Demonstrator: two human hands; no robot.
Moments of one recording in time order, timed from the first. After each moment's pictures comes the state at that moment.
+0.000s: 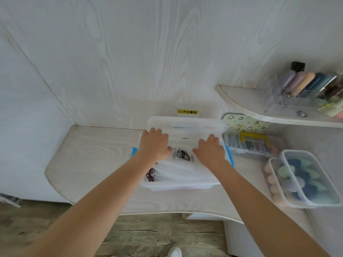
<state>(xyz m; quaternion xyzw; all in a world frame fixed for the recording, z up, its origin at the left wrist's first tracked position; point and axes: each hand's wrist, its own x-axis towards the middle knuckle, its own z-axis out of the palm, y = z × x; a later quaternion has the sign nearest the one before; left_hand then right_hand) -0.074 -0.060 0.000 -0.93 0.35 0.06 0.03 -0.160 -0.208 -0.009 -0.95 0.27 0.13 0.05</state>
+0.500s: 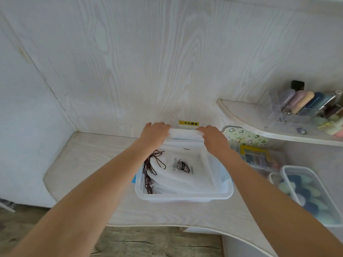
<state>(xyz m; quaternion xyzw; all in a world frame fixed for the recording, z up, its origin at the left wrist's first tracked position) -0.022 -0.076 0.021 -0.93 0.37 0.05 -0.05 -0.120 -0.251 0.023 -0.98 0.16 0.02 0.09</state>
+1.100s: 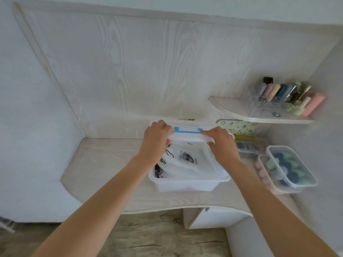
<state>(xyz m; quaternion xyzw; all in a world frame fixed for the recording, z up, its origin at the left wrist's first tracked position) -0.108 -0.002 0.058 -0.88 0.40 -0.08 -0.23 -0.219 -0.184 0.057 -0.96 0.20 -0.15 0.13</state>
